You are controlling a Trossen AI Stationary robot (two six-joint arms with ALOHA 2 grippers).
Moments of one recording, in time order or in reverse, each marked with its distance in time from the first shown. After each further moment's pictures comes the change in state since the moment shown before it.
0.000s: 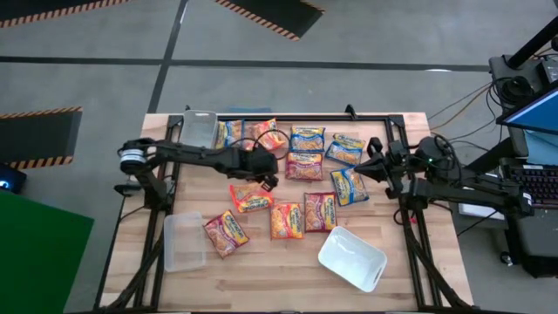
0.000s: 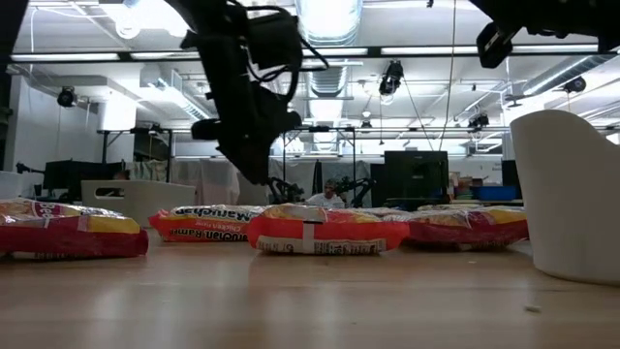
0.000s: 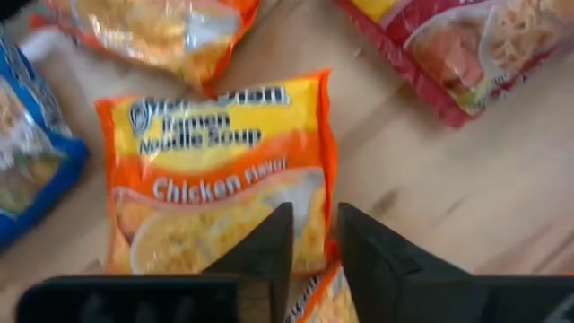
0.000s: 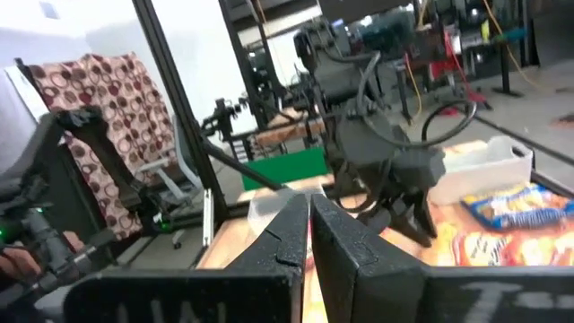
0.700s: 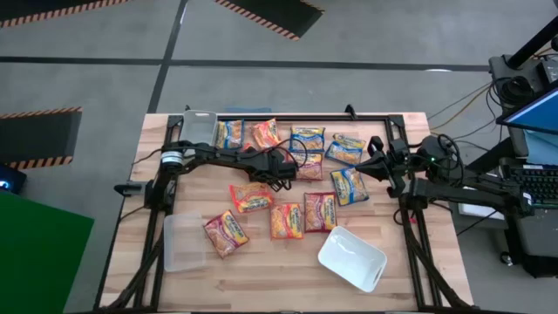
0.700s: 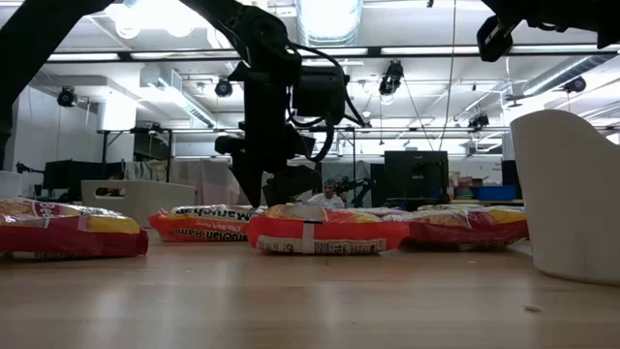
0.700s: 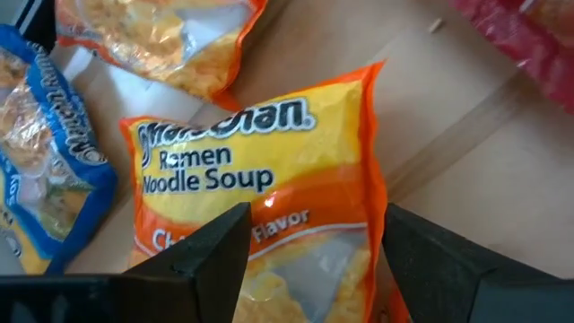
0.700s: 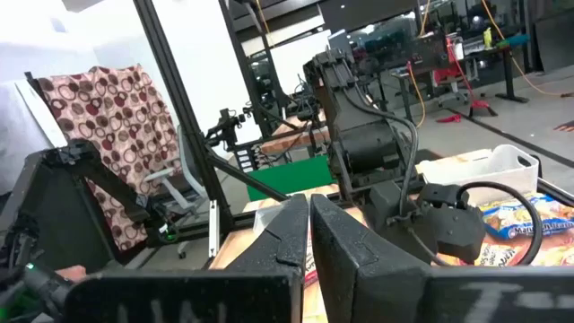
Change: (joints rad) left arm 0.002 0.328 0.268 -0.238 -0.160 -0.025; right arm 0.000 -0.009 0.021 0.018 0.000 0.023
